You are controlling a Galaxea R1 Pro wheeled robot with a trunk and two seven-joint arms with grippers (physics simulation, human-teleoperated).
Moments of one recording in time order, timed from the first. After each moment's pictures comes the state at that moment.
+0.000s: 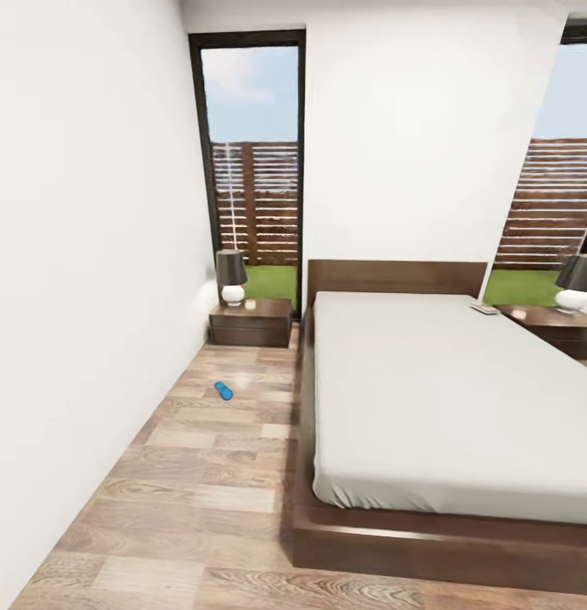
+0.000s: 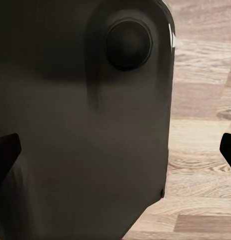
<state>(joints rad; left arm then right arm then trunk) 0.00 0.04 0.02 -0.07 0.01 0.06 -0.03 0.00 0.00 -0.01 0.00 -0.01 -0.01 0.01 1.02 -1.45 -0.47</state>
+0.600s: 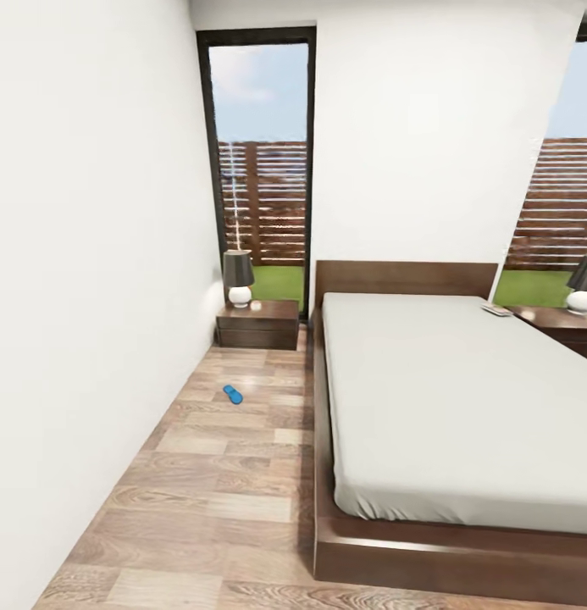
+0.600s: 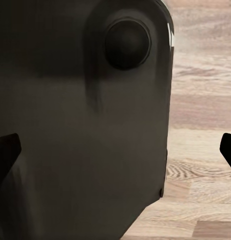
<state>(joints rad) 0.00 0.04 0.02 -0.07 0.01 0.06 -0.03 0.00 0.00 -0.01 0.00 -0.01 -0.01 0.01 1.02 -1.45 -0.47</state>
